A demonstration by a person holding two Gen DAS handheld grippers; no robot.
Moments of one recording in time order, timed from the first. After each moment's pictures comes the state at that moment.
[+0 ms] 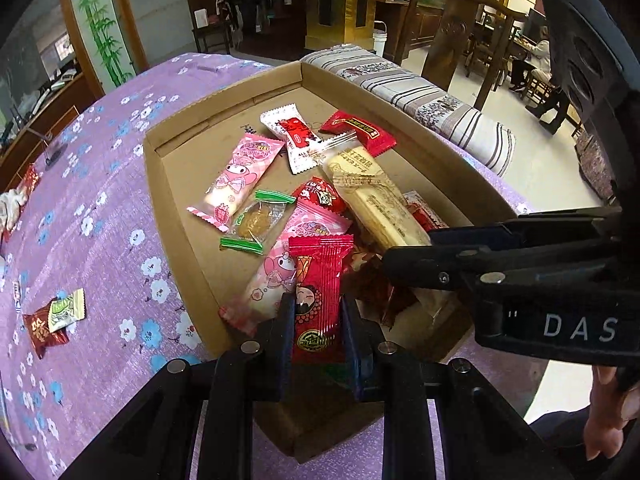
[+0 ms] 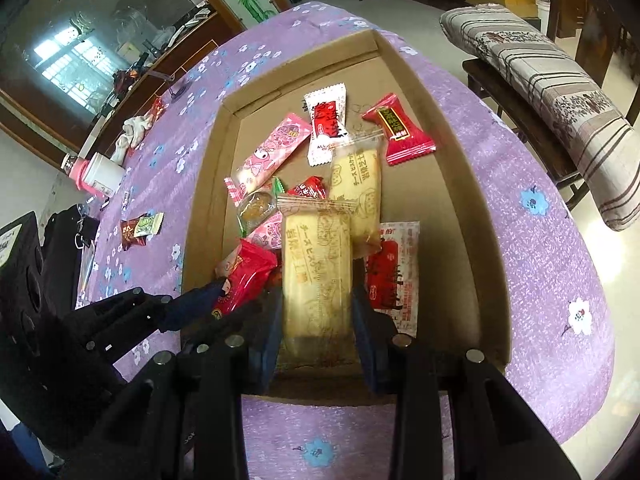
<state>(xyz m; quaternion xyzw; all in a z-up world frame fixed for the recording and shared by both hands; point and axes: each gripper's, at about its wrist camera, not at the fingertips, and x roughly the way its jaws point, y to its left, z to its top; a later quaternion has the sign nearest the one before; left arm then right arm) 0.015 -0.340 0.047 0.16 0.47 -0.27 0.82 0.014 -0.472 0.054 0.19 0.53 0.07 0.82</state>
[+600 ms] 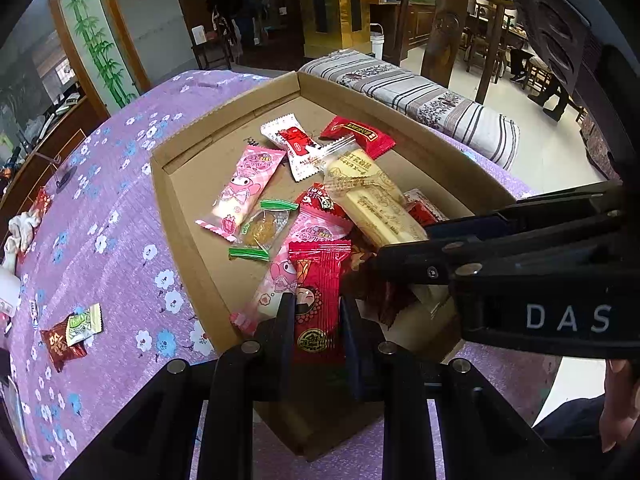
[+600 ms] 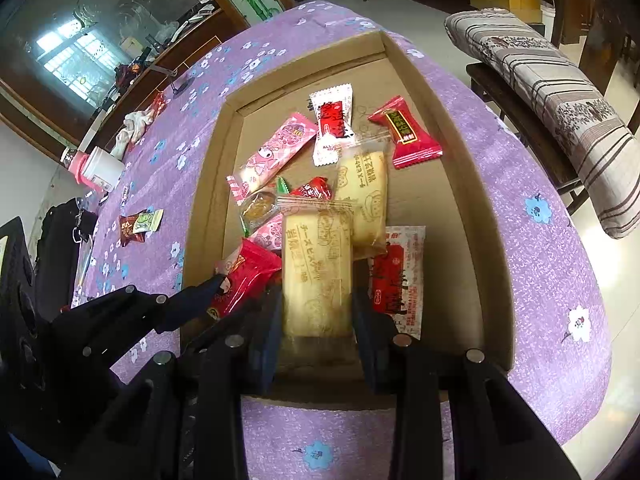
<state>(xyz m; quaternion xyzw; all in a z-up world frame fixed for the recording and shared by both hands) 0.007 -0.344 0.048 0.19 0.45 -0.26 0.83 0.017 -0.468 0.056 0.18 0.53 0.07 0.82</state>
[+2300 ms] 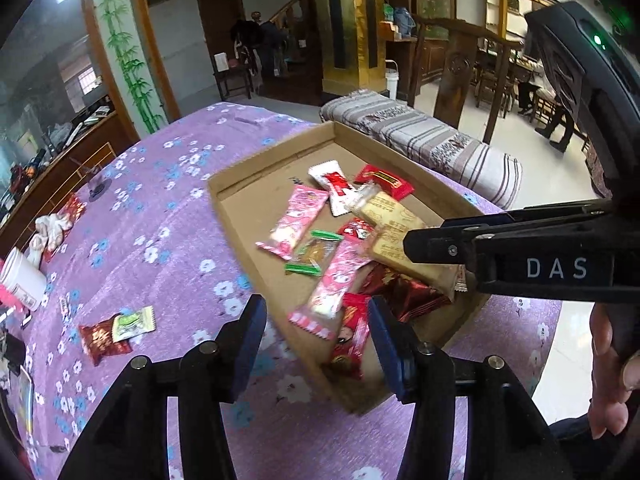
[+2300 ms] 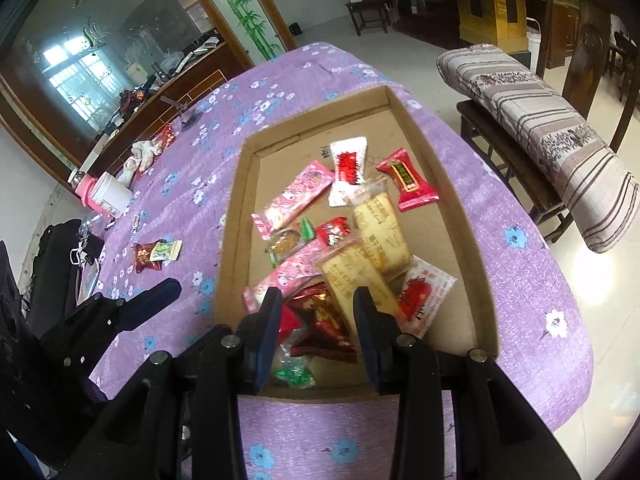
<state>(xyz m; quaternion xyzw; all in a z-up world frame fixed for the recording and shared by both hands) -0.007 -0.294 0.096 0.16 0.39 -0.24 0.87 0.001 -0.453 0.098 0.17 0.47 0.05 0.86</state>
